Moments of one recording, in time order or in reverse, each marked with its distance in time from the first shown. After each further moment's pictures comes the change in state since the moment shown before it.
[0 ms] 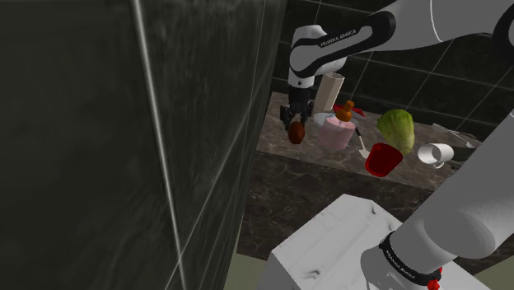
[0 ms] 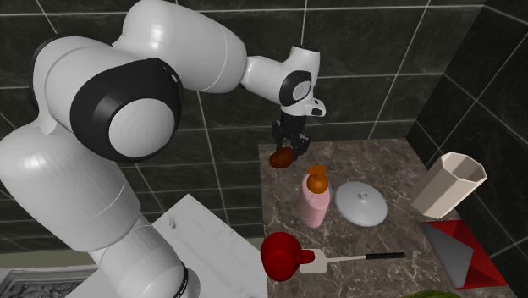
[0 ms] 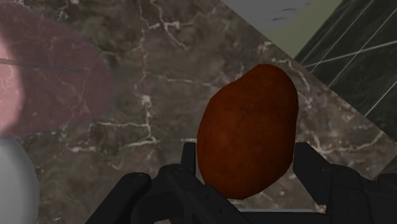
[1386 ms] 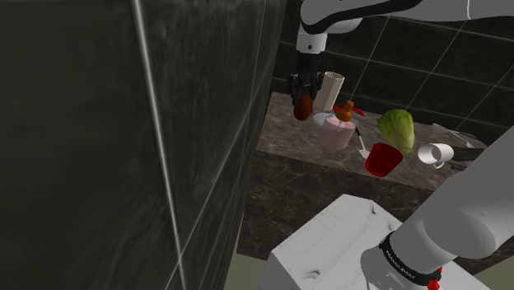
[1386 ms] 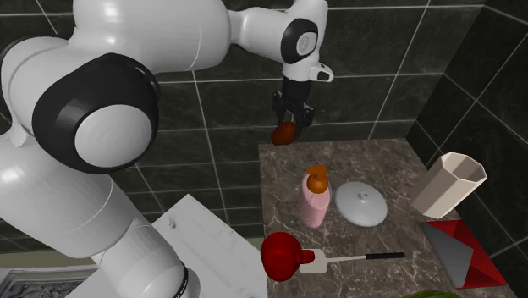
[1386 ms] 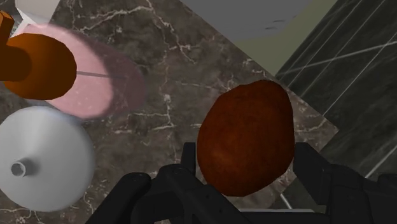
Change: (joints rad) arm 0.003 -0.084 0.003 0.189 0.000 -0.273 -0.003
